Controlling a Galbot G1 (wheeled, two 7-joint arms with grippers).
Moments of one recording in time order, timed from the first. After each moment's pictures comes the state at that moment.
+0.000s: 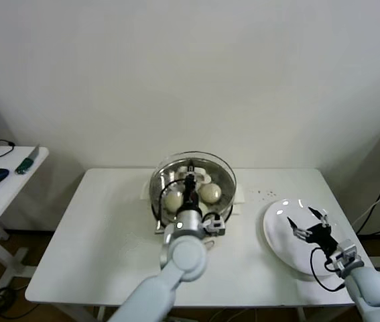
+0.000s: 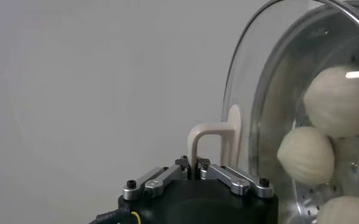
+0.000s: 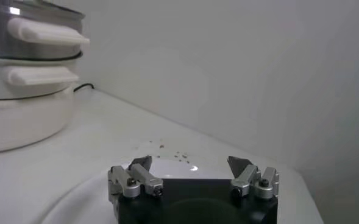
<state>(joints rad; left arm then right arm) 0.84 -1.43 0.20 -1.75 1.49 0.74 0.27 -1.22 0.96 0.56 1.46 0.28 0.06 -0.31</state>
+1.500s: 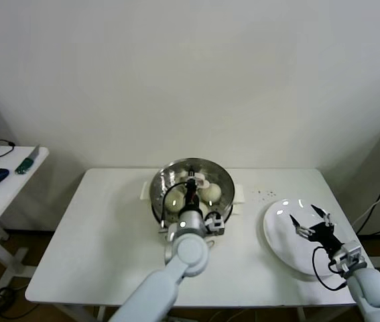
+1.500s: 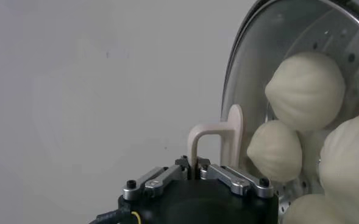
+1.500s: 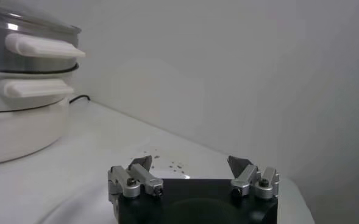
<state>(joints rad) 0.81 -1.45 0.19 -1.62 1.47 0.74 0.23 -1.23 0.97 0.59 1.44 0.29 0.11 -0.32</state>
